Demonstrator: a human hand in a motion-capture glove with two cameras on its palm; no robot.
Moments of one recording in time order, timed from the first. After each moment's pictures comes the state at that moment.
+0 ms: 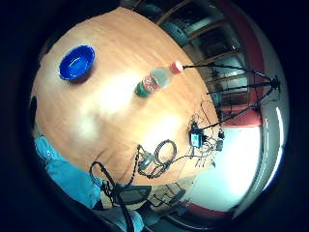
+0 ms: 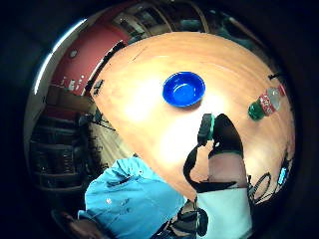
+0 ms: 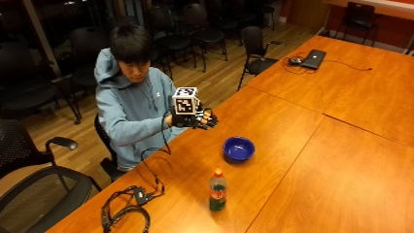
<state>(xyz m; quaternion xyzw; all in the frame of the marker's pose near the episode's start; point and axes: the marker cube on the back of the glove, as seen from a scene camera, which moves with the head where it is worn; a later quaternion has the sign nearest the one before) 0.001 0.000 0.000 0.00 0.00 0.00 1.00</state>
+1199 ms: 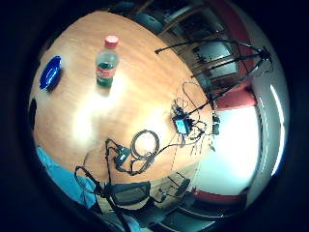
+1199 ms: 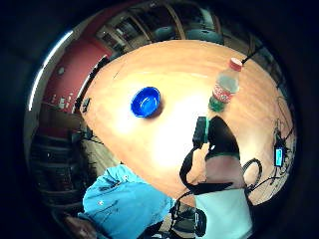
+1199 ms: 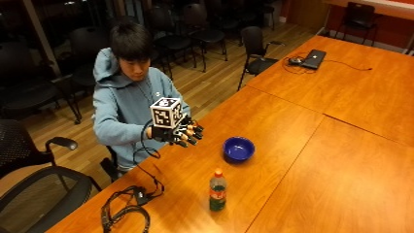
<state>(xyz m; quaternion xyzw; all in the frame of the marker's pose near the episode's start) 0.129 0.042 -0.020 0.01 0.03 0.10 0.99</state>
